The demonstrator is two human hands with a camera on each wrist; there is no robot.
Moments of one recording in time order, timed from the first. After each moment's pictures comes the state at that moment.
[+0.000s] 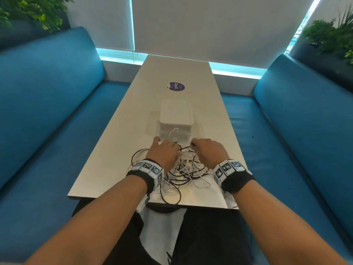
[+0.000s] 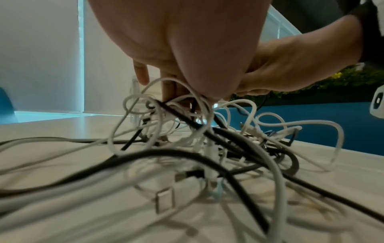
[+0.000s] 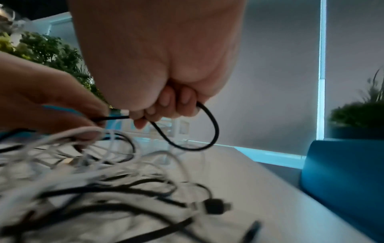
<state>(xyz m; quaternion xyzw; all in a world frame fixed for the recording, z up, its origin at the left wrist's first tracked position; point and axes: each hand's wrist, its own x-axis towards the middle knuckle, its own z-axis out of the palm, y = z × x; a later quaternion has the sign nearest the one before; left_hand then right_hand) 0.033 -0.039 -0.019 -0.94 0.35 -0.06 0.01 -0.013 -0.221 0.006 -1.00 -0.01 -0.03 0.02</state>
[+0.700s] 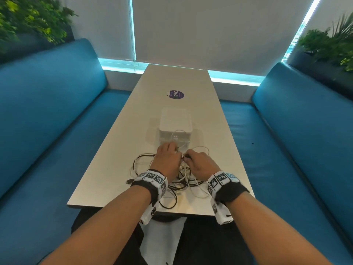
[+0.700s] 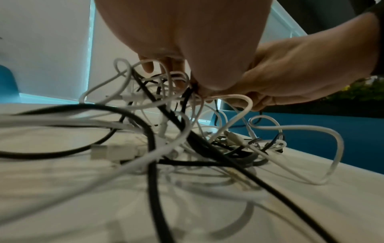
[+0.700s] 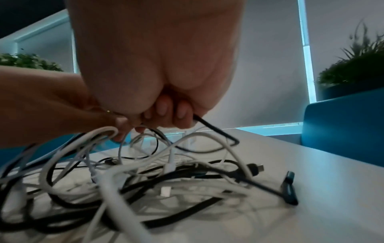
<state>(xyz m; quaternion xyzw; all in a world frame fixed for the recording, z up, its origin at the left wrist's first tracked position) 0.025 -0.052 -0.026 -0.93 0.35 -0.11 -0.08 -0.017 -0.205 -0.010 -0.98 0.00 0.01 0.18</state>
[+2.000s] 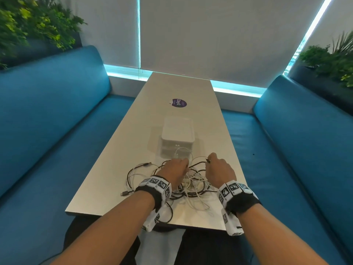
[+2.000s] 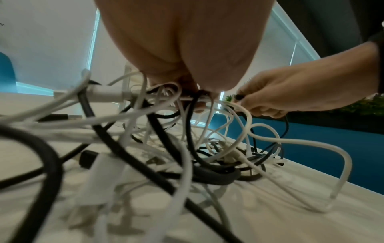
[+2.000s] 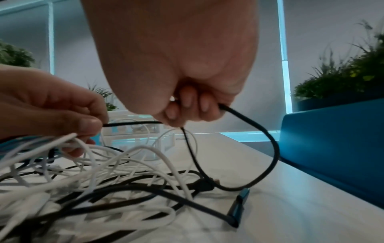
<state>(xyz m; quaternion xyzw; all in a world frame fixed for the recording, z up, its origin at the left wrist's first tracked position) 0.036 -0.064 -0.017 -0.92 0.35 0.03 -0.19 -0.022 -0.238 0.002 -0.98 0.16 -0.03 0.11</state>
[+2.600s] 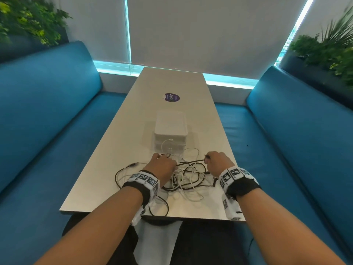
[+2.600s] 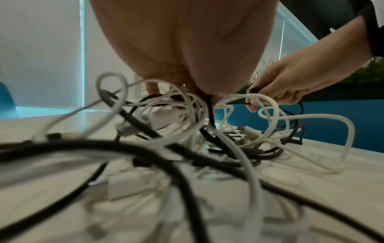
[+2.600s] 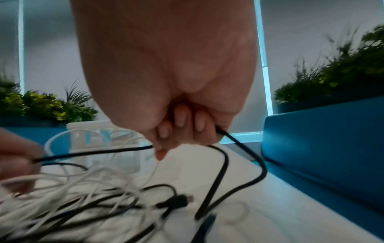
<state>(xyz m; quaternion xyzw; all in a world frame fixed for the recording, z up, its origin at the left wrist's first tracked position) 0.036 -0.047 -0.019 -0.93 0.37 0.05 0.03 -0.020 -0.267 -0.002 -0.97 0.18 0.04 0.16</state>
